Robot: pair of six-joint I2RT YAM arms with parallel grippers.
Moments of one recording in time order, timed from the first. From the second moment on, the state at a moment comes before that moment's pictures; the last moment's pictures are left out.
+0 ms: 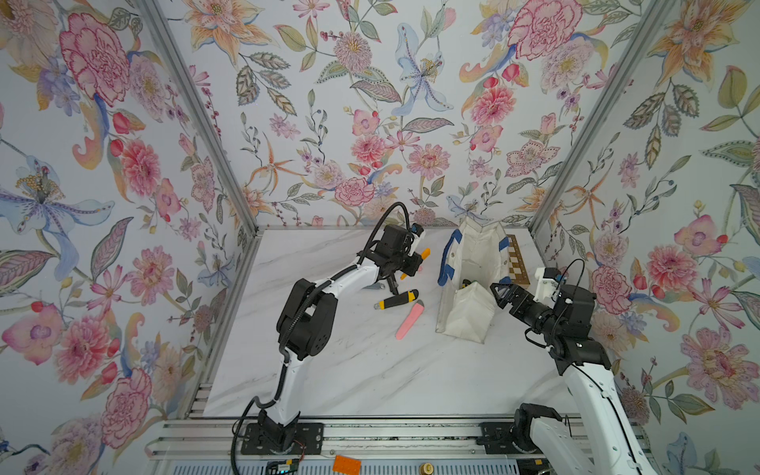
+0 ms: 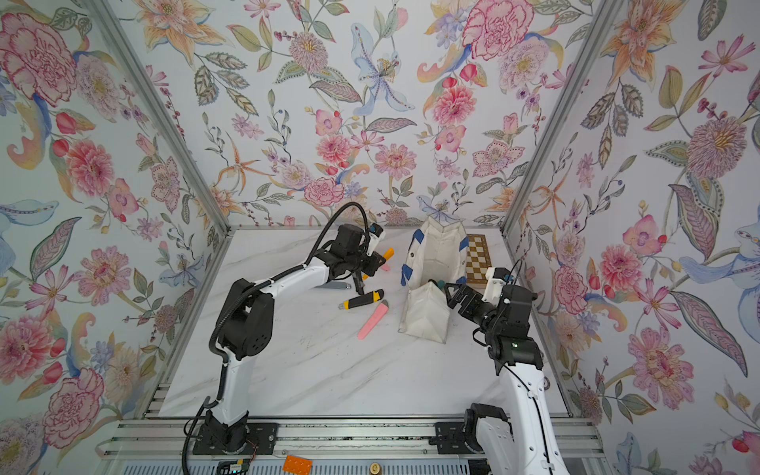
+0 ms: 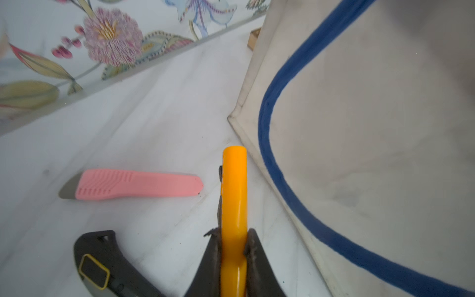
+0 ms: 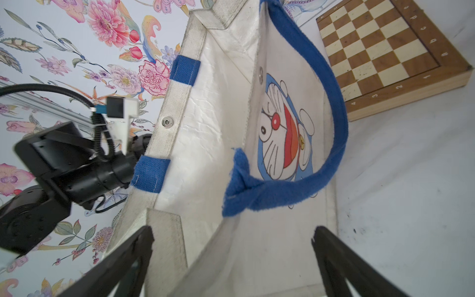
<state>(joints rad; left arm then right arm) -0.61 2.12 1.76 -0.23 0.26 -0.04 -0.13 0.82 0.68 -0.34 -0.51 0.53</state>
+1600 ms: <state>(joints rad) -0.83 2.25 2.22 -0.40 0.17 -0.06 -0.14 0.68 0.65 -0.43 -0.49 0.47</state>
